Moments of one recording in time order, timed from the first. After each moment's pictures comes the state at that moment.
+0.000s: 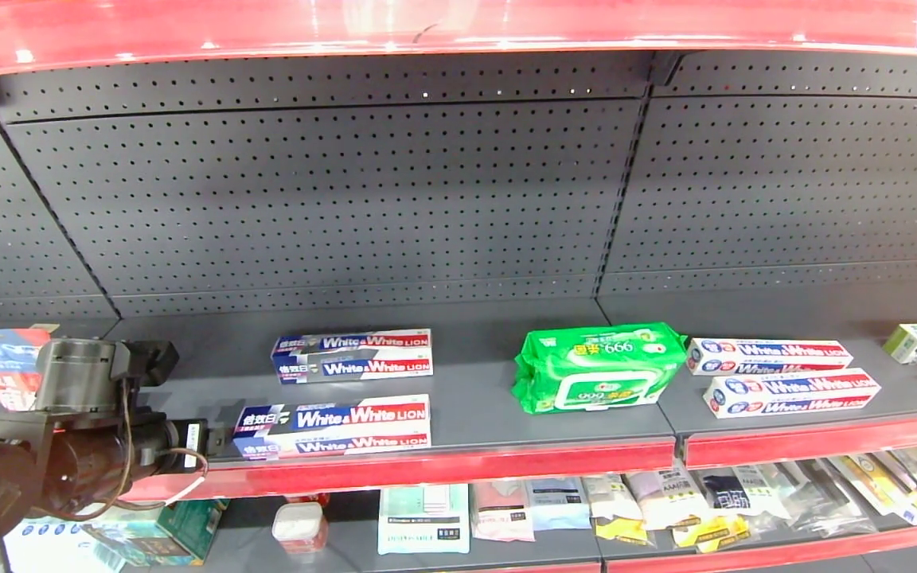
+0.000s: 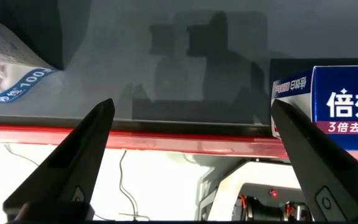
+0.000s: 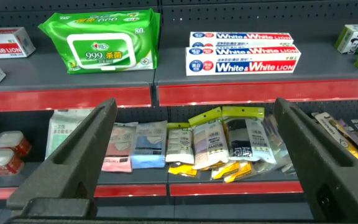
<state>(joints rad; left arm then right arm) -0.03 1.72 -0.44 -0.51 0.14 -0.04 0.00 0.00 0.00 0.00 0.03 0.00</state>
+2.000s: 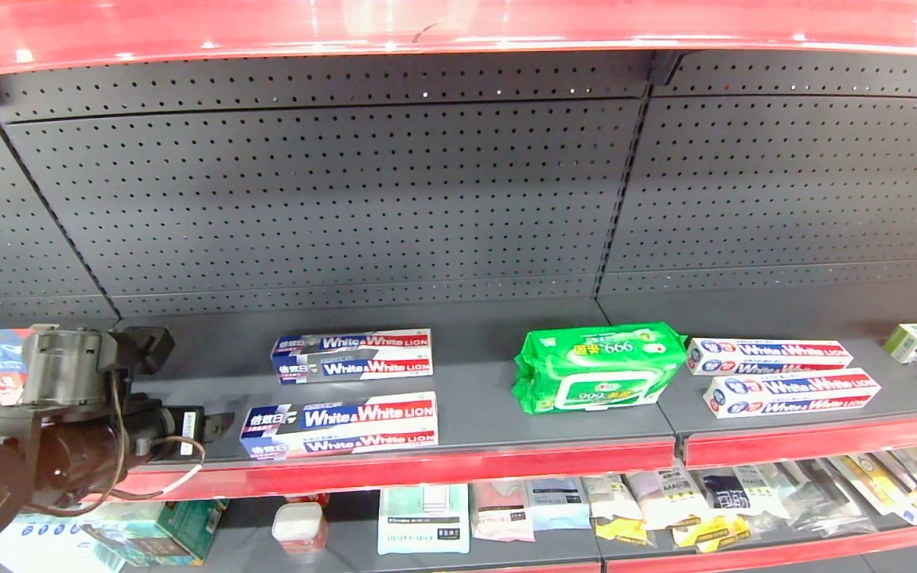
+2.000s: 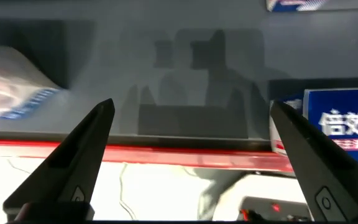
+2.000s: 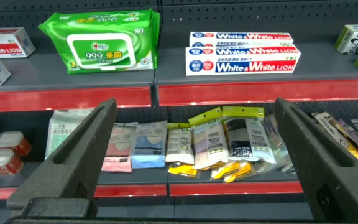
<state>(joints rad) -0.02 1.68 -0.44 -0.55 0.15 0.02 0.00 0.00 0.00 0.00 0.03 0.00</state>
